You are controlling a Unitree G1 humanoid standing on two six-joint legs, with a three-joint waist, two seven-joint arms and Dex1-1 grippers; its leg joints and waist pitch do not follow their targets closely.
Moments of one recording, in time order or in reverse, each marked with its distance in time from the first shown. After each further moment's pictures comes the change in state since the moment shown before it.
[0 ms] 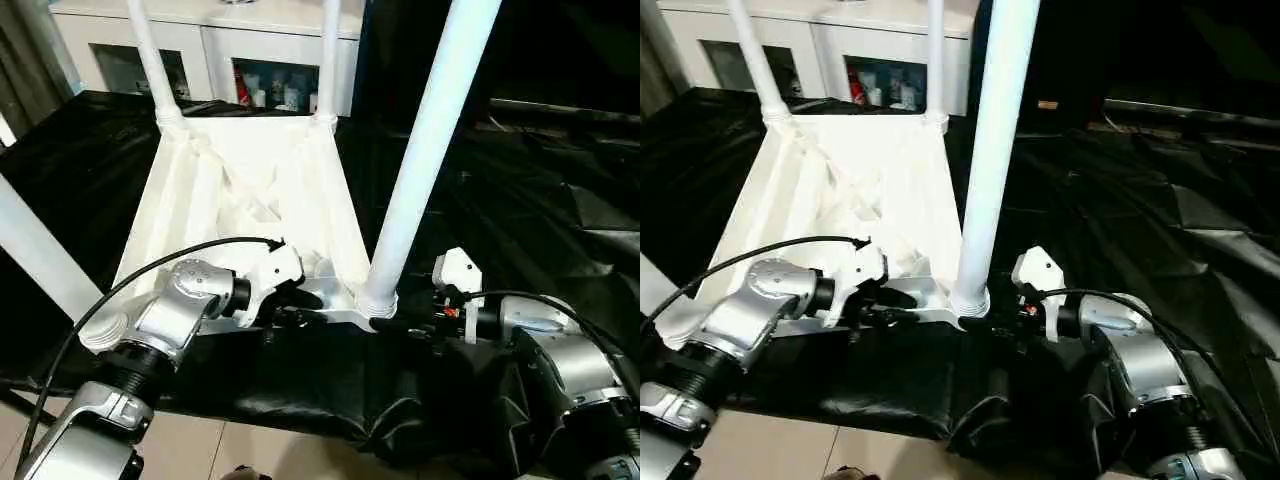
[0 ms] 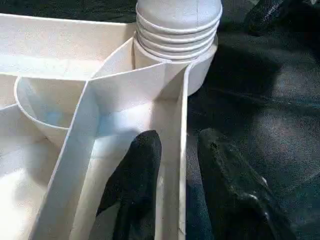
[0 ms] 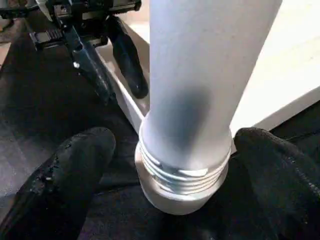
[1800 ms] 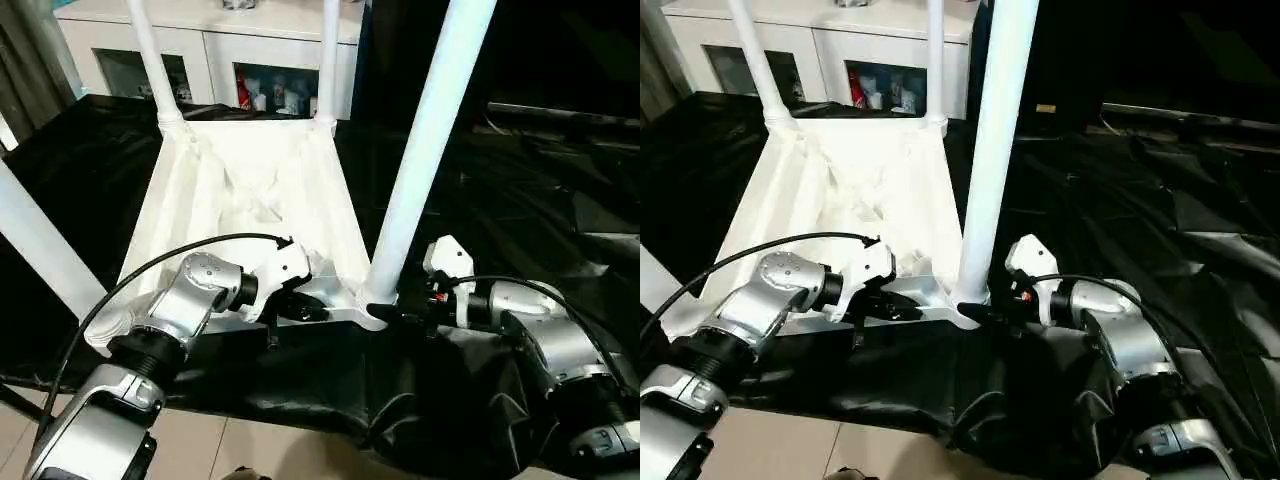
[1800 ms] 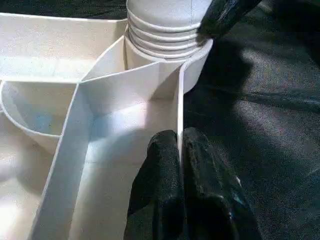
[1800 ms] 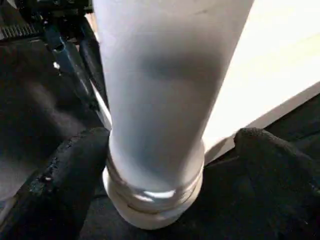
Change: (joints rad) left arm -0.077 -0.030 -0.025 0.125 0.027 -0.021 -0.041; right arm -0.114 0.046 0.005 0.171 -0.070 -0.063 -0.024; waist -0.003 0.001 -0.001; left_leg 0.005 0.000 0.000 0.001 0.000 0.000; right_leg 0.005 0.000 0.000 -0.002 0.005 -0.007
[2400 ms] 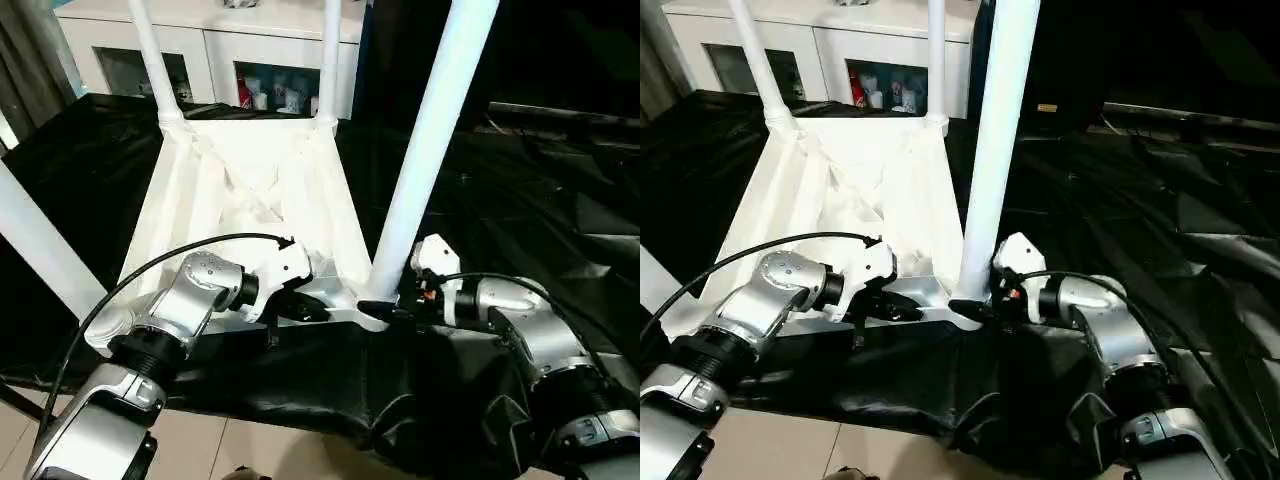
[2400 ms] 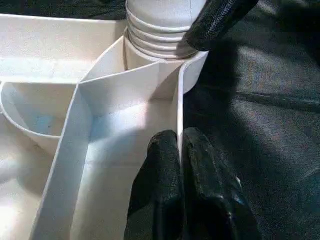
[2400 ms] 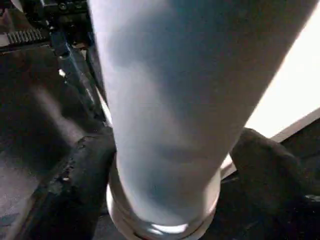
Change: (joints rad) left arm -0.001 -0.003 0.000 -0.001 0.000 -0.011 -0.002; right arm -0.036 0.027 0.017 0.048 -0.007 -0.015 0.026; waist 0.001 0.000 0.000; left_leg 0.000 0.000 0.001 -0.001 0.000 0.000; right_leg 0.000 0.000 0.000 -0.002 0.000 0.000
